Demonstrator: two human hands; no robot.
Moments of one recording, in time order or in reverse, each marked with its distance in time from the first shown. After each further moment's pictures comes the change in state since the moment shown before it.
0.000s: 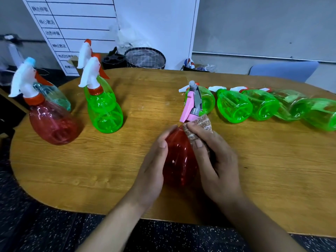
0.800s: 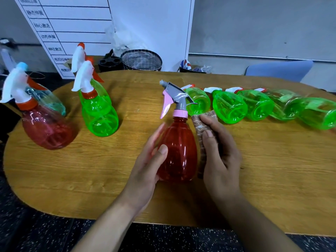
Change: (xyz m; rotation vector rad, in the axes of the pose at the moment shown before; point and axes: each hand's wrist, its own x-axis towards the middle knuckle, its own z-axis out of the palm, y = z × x) left_hand 0.000 0.008 0.000 -0.155 -0.027 -0.044; right_hand 0.009 -0.005 0.002 0.281 0.231 0.165
